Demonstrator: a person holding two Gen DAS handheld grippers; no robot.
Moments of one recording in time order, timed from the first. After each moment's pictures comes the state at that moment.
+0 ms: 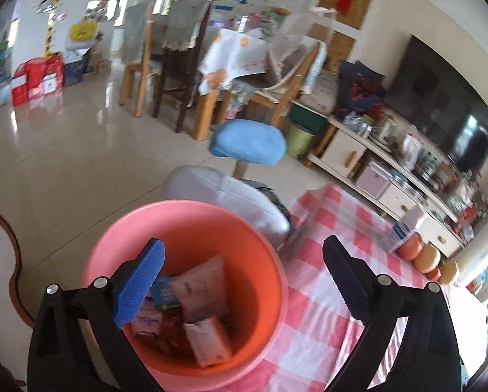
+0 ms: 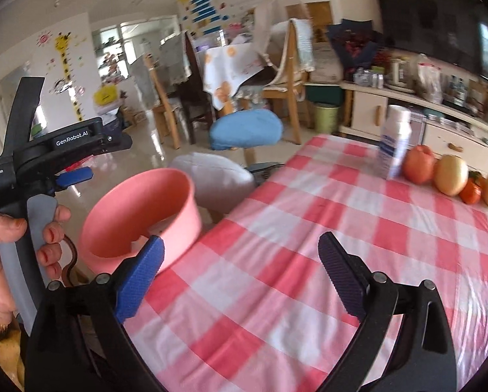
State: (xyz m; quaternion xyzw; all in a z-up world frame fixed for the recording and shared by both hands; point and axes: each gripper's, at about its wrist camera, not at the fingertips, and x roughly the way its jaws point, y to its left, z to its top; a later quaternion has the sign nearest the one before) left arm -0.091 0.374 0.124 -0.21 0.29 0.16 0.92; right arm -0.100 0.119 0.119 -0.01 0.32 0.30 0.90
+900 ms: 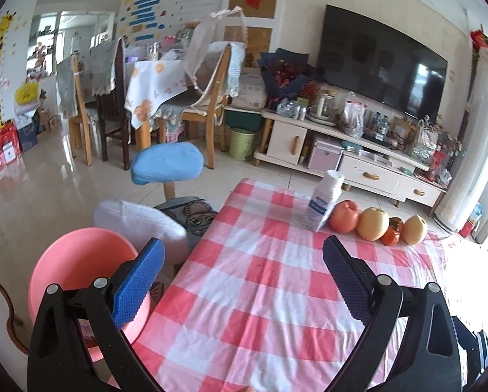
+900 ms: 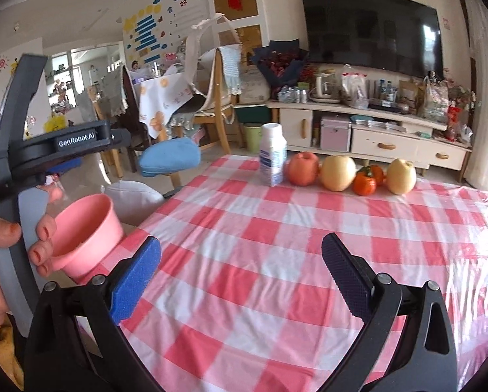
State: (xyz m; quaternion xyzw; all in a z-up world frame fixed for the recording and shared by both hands) left arm -0.063 0.194 0.174 -0.09 0.27 0.07 0.96; right arm -0.127 -0.025 0.147 0.01 0.28 0.17 0.95
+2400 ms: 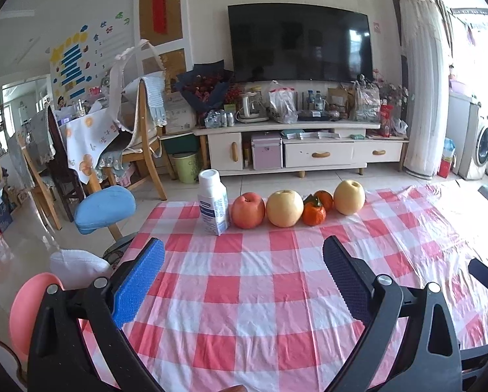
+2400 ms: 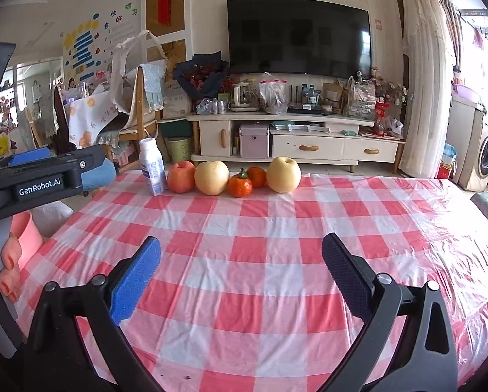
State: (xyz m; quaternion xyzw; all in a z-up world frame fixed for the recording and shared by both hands) left arm -0.065 0.000 0.176 0.05 0.25 -0.02 0.97; right arm -0.134 -0.175 0.138 0.01 0.25 0.02 0.97
